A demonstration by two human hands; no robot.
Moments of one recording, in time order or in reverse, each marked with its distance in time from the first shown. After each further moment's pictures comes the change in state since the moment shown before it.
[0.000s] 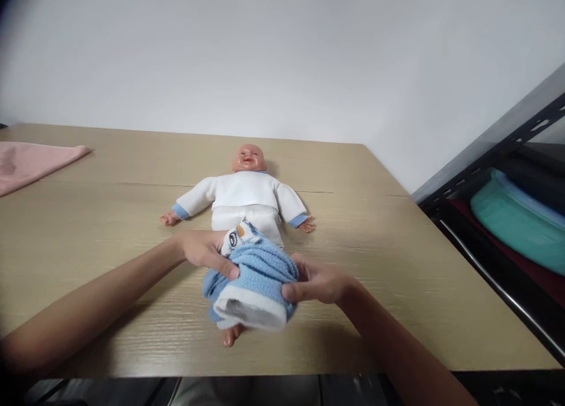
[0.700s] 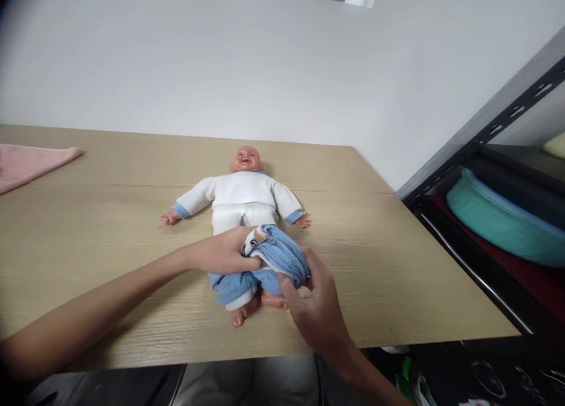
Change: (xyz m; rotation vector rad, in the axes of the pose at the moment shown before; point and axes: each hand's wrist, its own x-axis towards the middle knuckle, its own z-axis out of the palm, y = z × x) left_hand 0.019 0.013 0.039 0.471 0.415 0.072; right_hand -0.010 0.022 0.096 -0.401 1.072 -0.172
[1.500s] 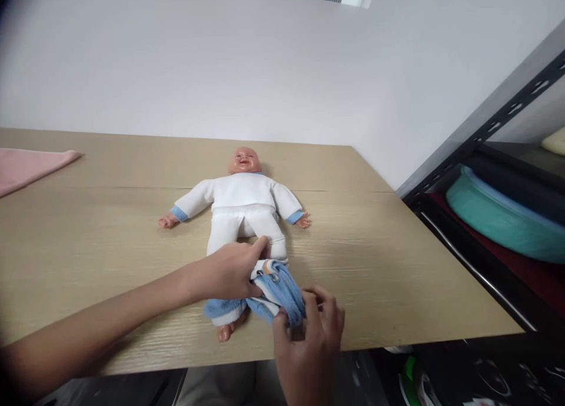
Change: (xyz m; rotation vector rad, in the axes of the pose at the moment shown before) left_hand -0.004 0.013 0.031 0.676 -0.093 -0.313; right_hand -0.055 0.053 0.039 -0.723 0.604 -0.345
